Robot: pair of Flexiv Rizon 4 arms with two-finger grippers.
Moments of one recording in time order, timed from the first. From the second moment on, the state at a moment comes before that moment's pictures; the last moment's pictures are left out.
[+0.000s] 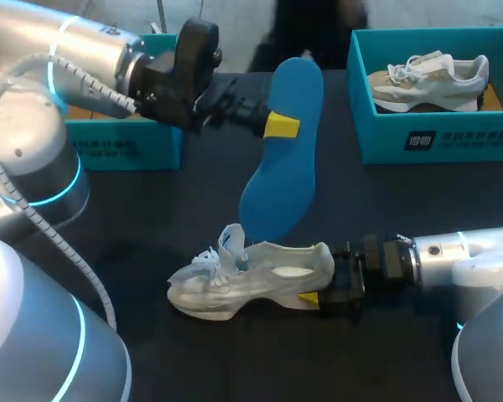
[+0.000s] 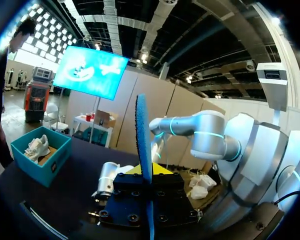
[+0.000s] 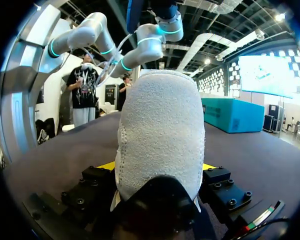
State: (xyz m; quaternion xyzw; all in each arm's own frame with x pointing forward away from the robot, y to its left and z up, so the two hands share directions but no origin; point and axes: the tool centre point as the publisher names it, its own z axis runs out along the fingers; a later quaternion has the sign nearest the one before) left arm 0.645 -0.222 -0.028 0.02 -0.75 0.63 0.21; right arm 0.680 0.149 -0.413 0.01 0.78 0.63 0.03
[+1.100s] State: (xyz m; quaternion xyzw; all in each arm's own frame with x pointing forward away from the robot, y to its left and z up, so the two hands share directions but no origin) left arm 0.591 -0.190 0.059 0.05 -0.71 0.66 0.25; right arm 0.680 0.149 -0.413 0.01 0.78 0.63 0.03
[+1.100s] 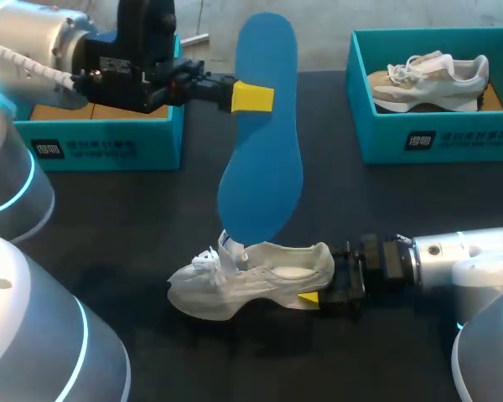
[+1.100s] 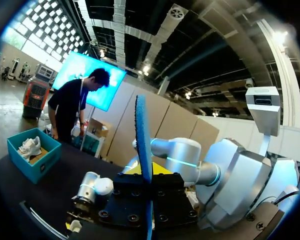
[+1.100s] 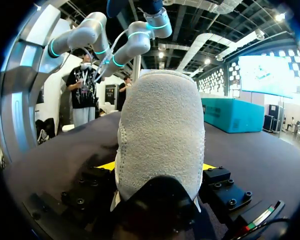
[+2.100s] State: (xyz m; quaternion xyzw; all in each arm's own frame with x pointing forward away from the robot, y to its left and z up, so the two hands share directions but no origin) left arm 0.569 -0.159 0.080 0.08 -0.71 0.66 0.24; right arm 0.680 0.149 -0.413 0.01 0.78 0.63 0.03
